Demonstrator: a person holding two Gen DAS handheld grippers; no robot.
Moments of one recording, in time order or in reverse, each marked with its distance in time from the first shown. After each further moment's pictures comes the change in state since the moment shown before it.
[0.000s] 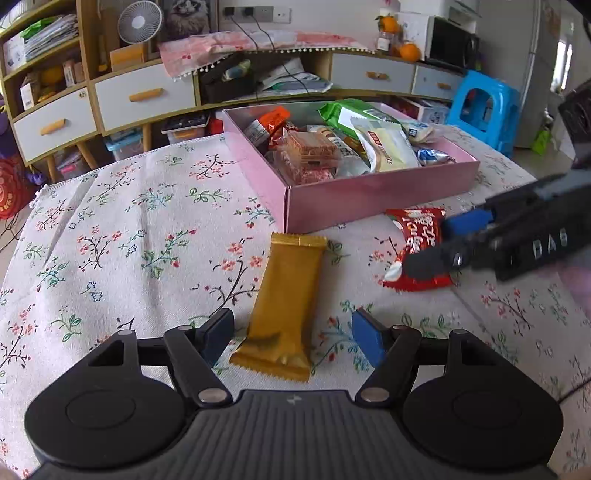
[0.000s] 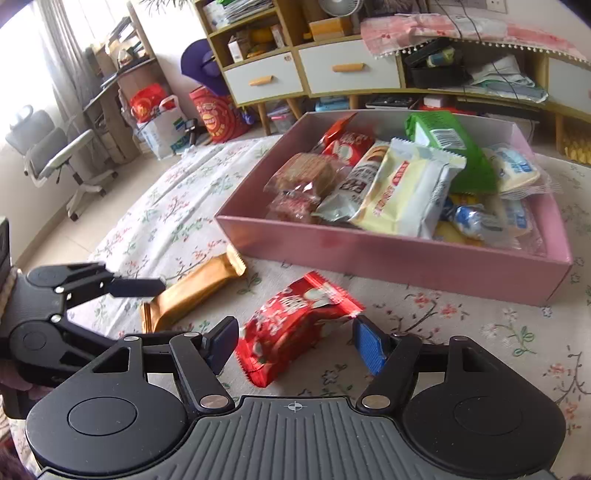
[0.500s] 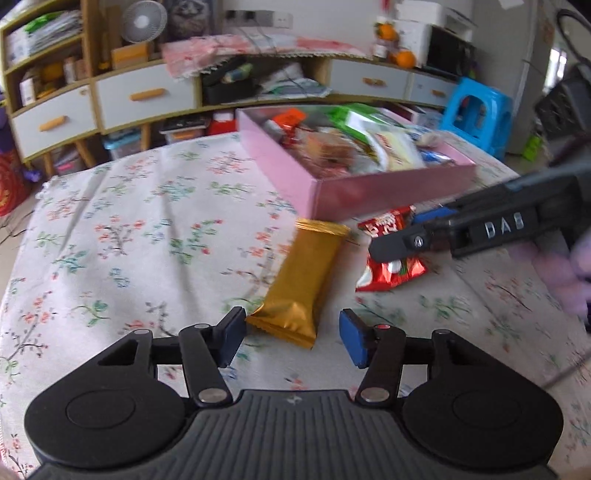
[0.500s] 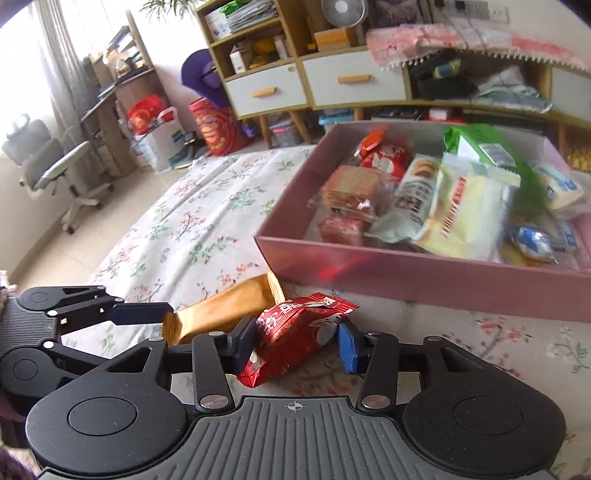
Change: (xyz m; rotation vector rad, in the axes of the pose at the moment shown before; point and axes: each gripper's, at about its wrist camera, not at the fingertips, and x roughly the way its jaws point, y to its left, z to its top) left arm -0.016 0.025 -0.015 0.017 -0.010 -0.070; right arm 0.018 0.020 0.010 0.013 -0.034 0.024
